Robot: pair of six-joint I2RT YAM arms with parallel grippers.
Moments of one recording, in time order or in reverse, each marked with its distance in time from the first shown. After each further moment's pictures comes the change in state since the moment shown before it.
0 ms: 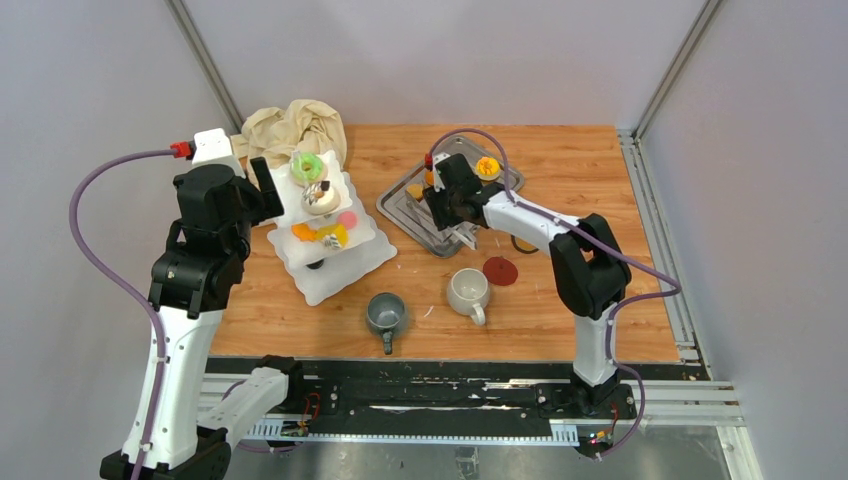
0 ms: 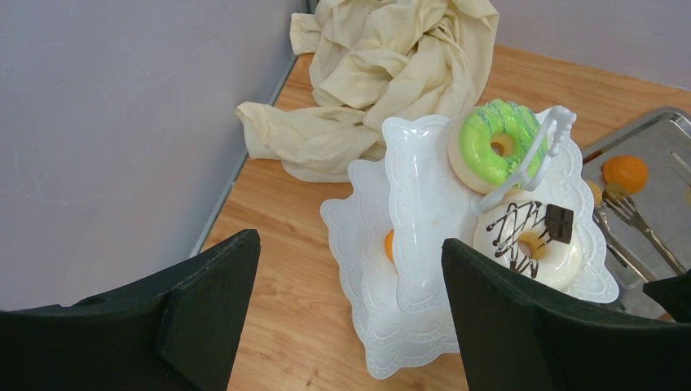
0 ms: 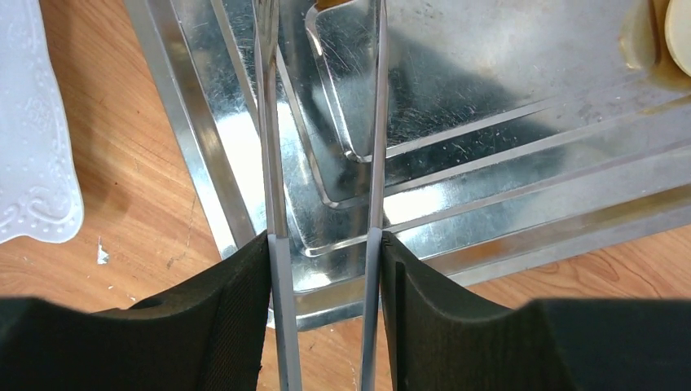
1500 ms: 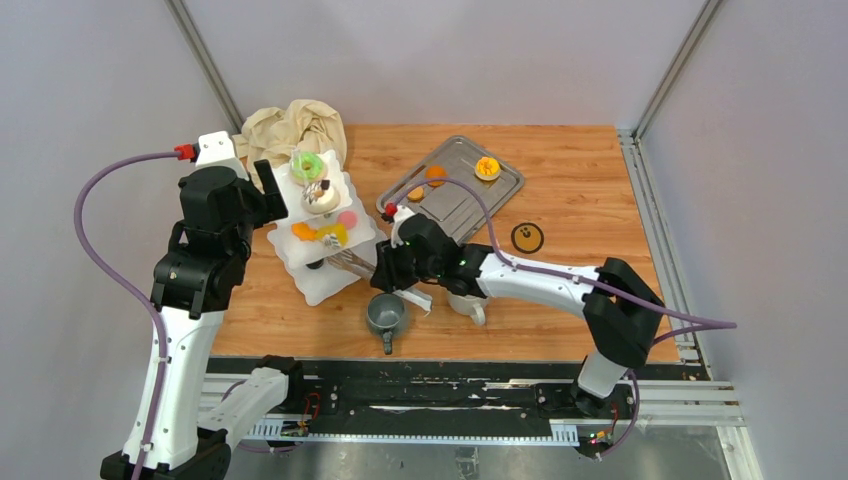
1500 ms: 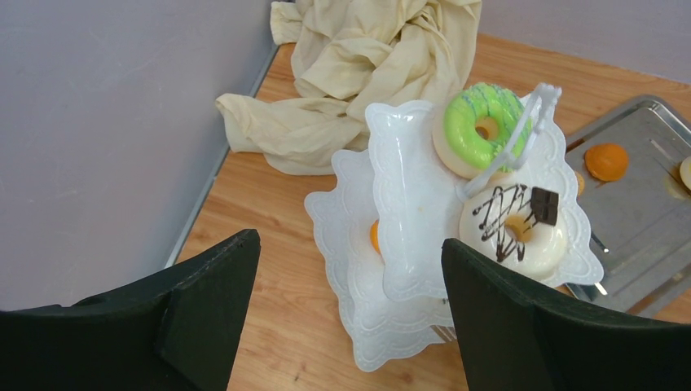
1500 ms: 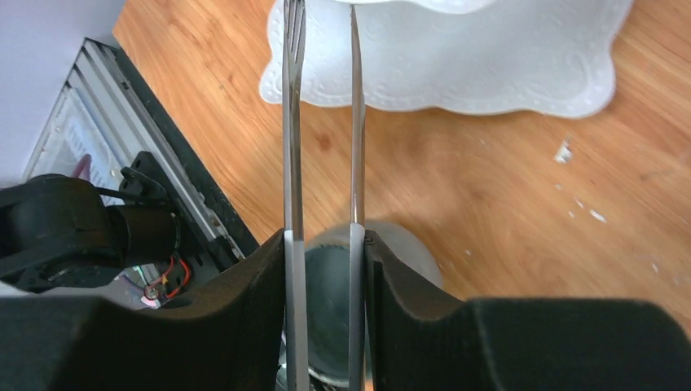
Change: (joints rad) left arm 0.000 -0.007 -0.021 0.000 0.037 -0.022; right arm 0.399 -0.257 -0.279 0.280 -0.167 0.449
